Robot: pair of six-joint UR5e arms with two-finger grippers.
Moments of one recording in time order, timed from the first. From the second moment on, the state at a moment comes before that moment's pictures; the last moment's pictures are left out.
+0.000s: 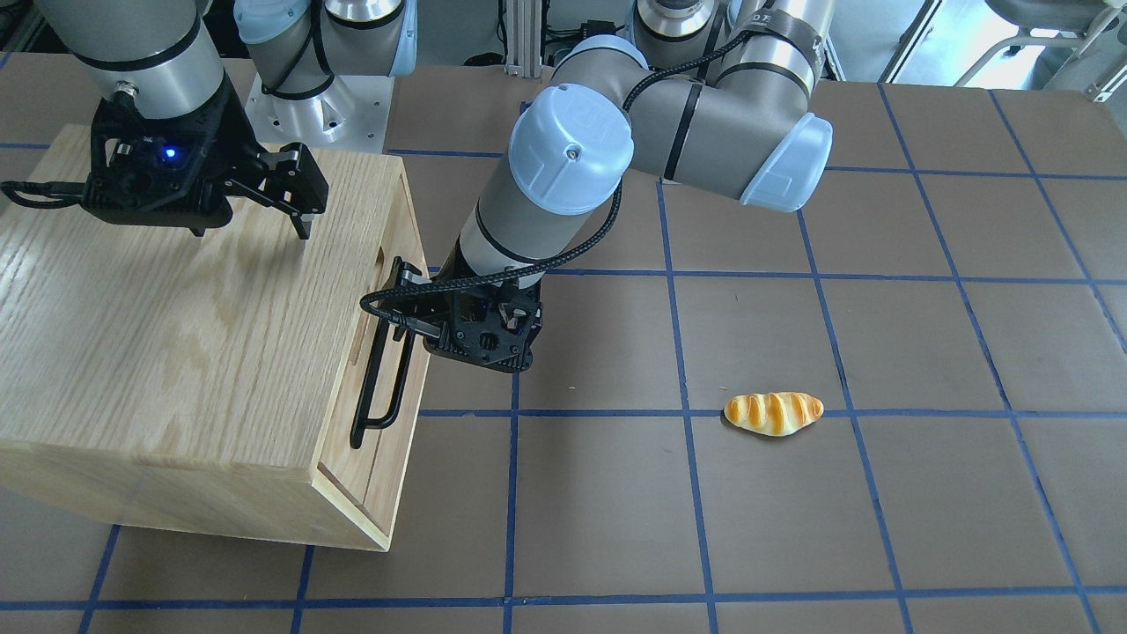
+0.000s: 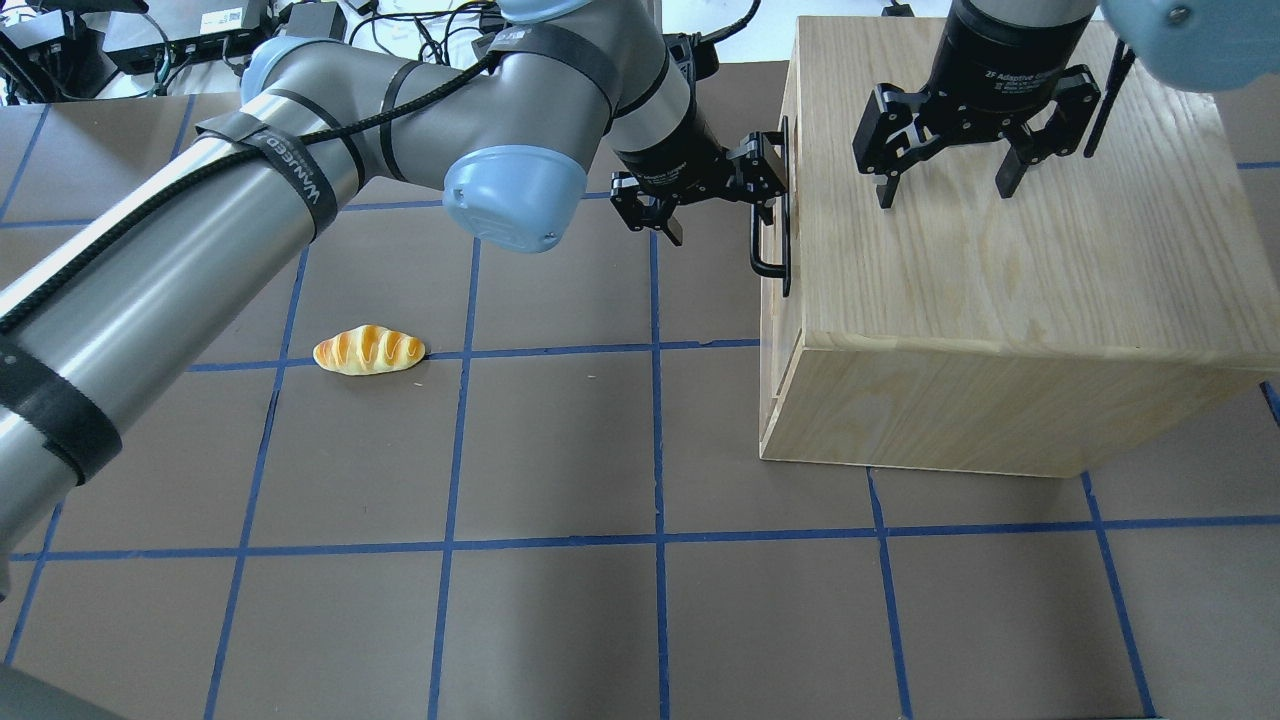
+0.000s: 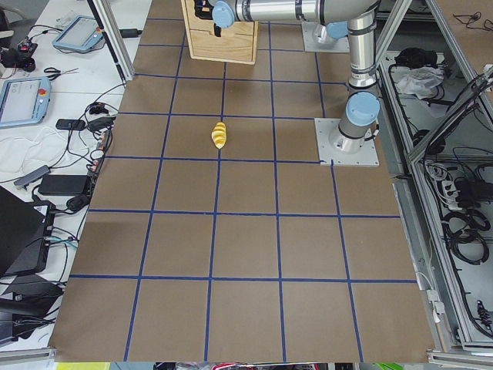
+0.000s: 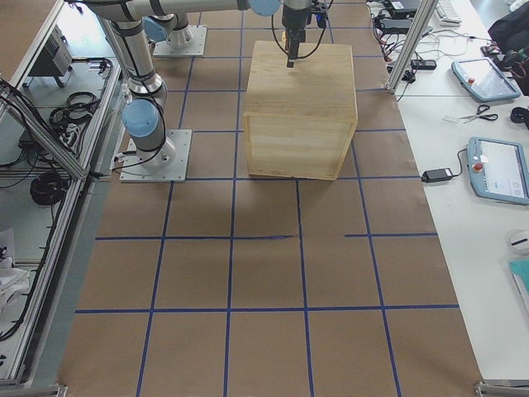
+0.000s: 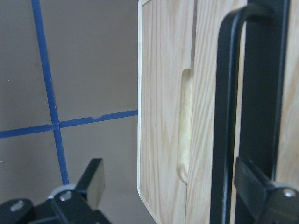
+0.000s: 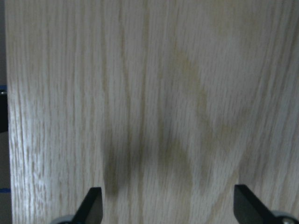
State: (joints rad) left arm -1.92 -1.98 -1.43 -1.14 1.20 -0.32; right arm 1.60 -1.49 1.43 -1.47 -1.61 0.02
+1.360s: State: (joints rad) left arm -1.92 -1.96 -1.43 -1.15 1.30 -0.27; right arm 1.60 -1.49 1.43 -1.47 -1.61 0.02
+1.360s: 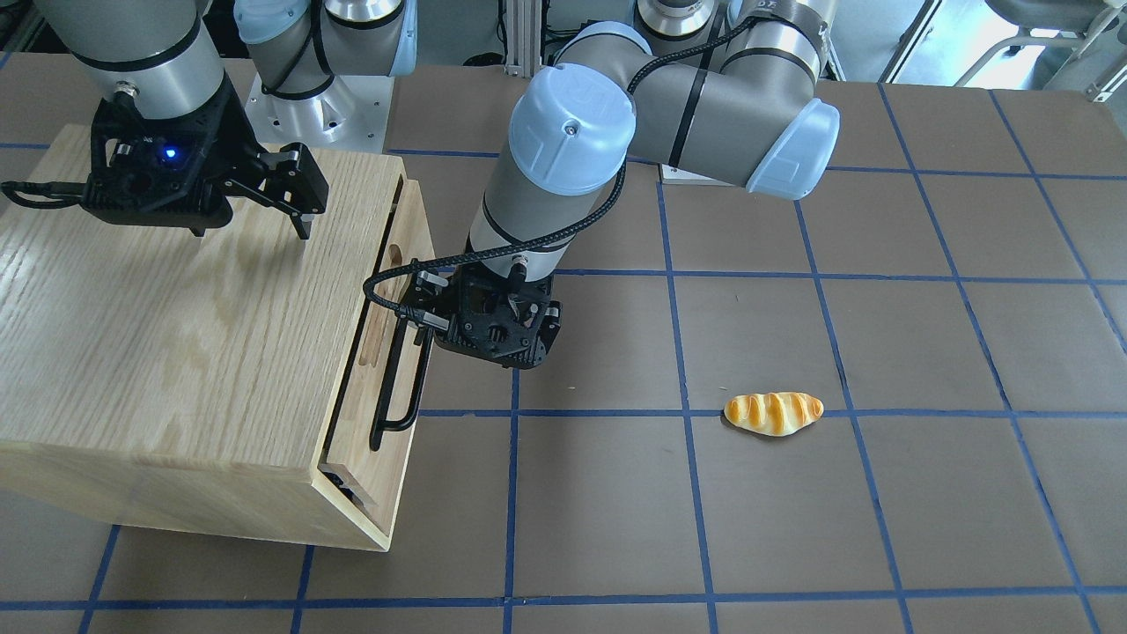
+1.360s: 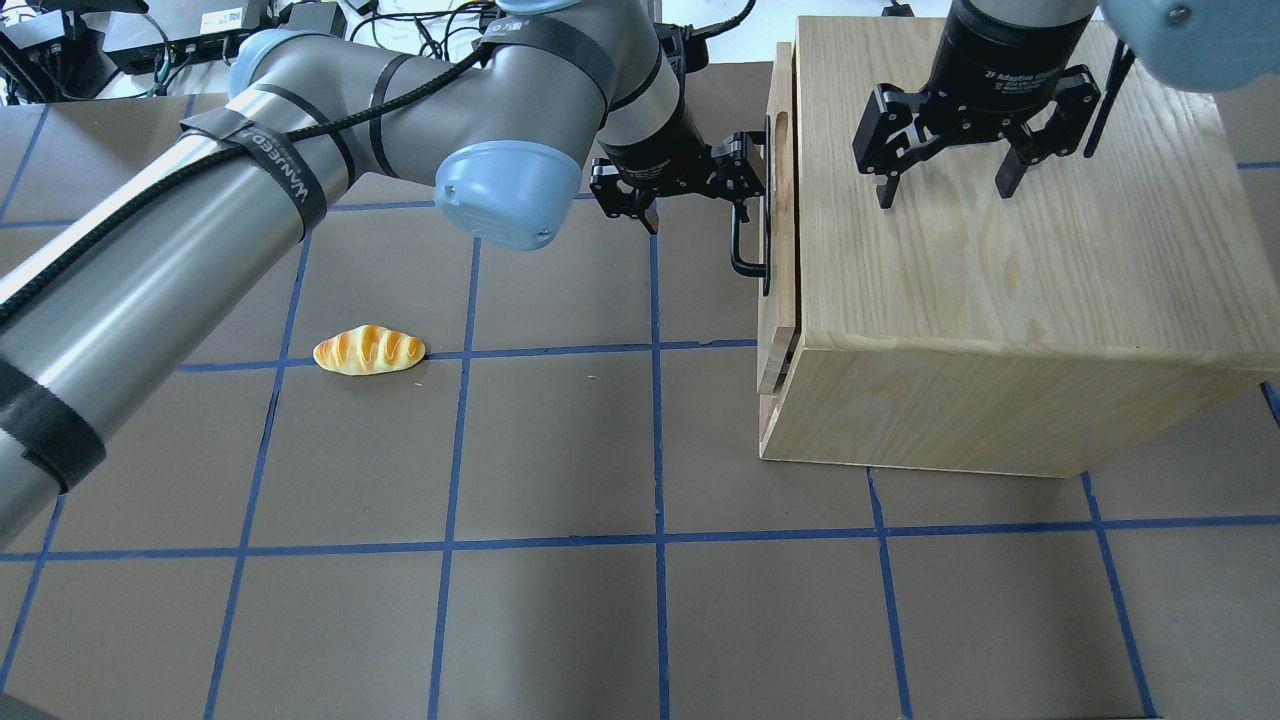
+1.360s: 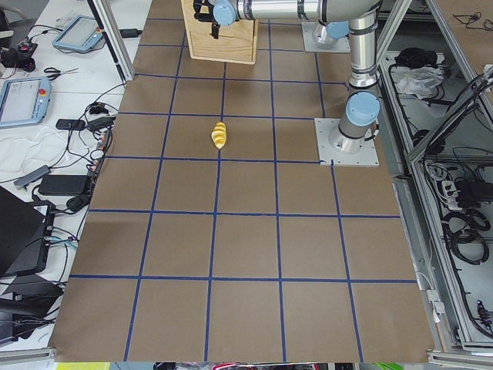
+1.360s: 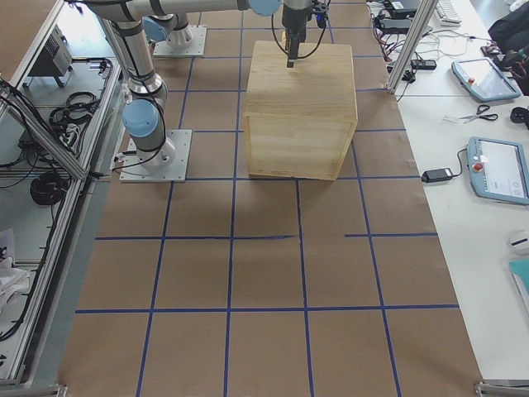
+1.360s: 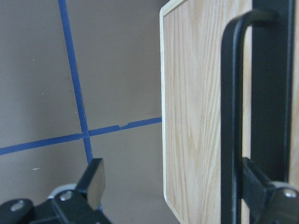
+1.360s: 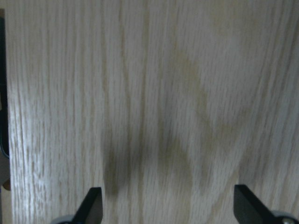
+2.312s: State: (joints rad) left arm -1.92 -1.95 -1.43 -1.15 1.36 -0.24; right arm 1.60 -1.49 1.43 -1.47 -1.61 0.02
